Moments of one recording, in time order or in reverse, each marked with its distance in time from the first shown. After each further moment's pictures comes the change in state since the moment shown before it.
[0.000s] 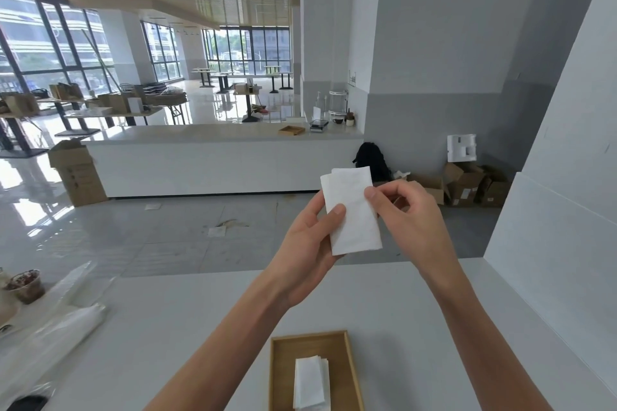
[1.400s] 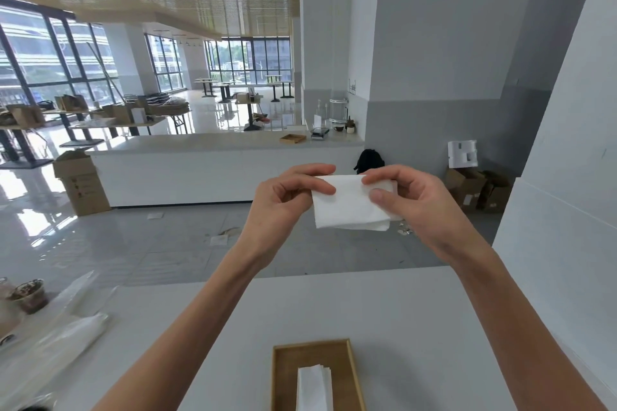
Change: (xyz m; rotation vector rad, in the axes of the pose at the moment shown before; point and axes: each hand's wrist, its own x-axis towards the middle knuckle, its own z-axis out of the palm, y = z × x) left_hand 0.005 0.053 -0.009 0.573 0.149 0.404; right_hand 0.018 -0.015 -0.031 0.365 -0.349 -0.074
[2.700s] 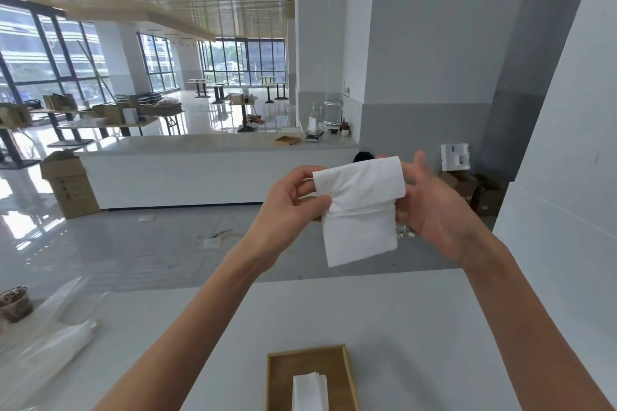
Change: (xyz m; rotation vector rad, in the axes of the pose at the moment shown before) left_hand 0.016 -0.004 0.003 -0.015 -0.067 -0.176; right_hand 0.016 0.000 -0.016 0.305 -0.045 0.206
